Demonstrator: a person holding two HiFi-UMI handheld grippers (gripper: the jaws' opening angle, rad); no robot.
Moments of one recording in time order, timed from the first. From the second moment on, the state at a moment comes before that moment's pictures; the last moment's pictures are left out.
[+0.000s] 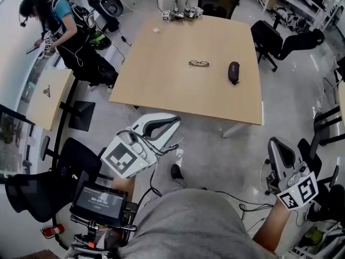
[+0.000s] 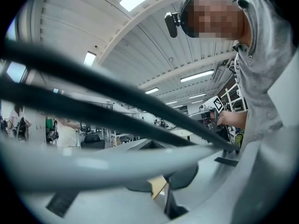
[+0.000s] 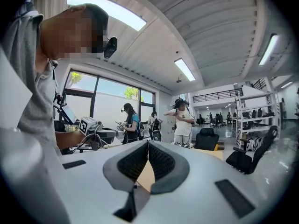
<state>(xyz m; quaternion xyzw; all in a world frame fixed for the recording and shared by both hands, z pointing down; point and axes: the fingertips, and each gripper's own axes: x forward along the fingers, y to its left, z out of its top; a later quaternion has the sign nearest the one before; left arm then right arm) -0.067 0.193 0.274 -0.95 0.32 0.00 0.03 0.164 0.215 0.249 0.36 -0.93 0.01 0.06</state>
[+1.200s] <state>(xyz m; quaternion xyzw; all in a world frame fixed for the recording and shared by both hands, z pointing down) -0.158 0.042 0.290 -0.94 0.34 0.00 0.05 0.050 0.035 0.271 0.33 -0.94 0.02 0.07</state>
